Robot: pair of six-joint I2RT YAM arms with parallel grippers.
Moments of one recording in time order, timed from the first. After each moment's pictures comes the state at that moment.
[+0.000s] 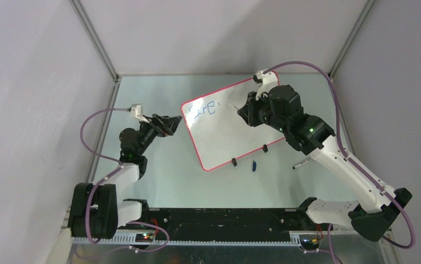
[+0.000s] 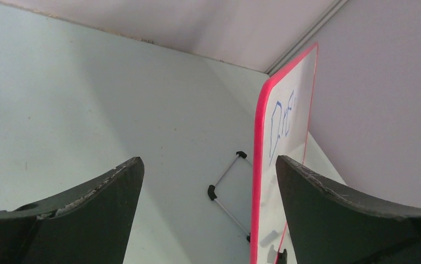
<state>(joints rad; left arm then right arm) -0.05 1.17 0.35 0.89 0.47 -0.65 0.72 1.19 1.38 -0.54 0.07 0.28</state>
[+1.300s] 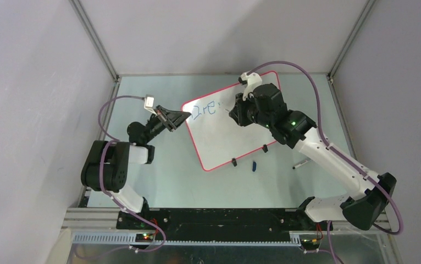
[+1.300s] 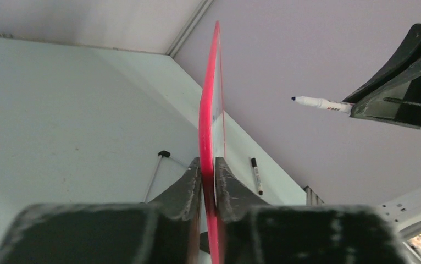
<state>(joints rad) -0.08 1.62 0.48 1.48 0.79 -0.93 0.74 1.30 1.38 -0.49 0.05 0.26</state>
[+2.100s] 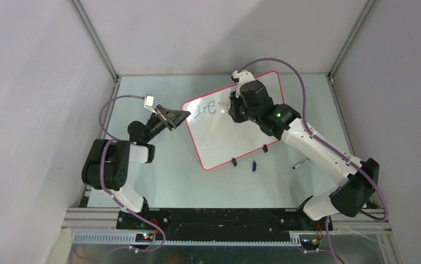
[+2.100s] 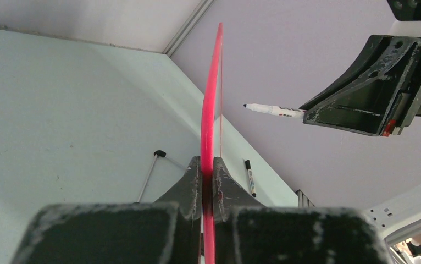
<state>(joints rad) -0.08 1.65 0.51 1.48 0.80 -0.97 0.74 1.45 1.45 -0.54 0.16 0.27</state>
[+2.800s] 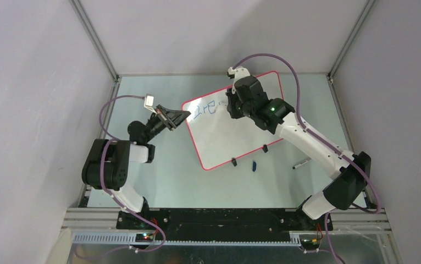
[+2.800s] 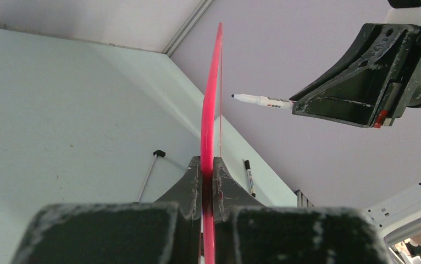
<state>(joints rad) -0.08 1.65 0.51 1.48 0.80 -0.98 0.74 1.53 1.54 -0.58 0.21 0.25</state>
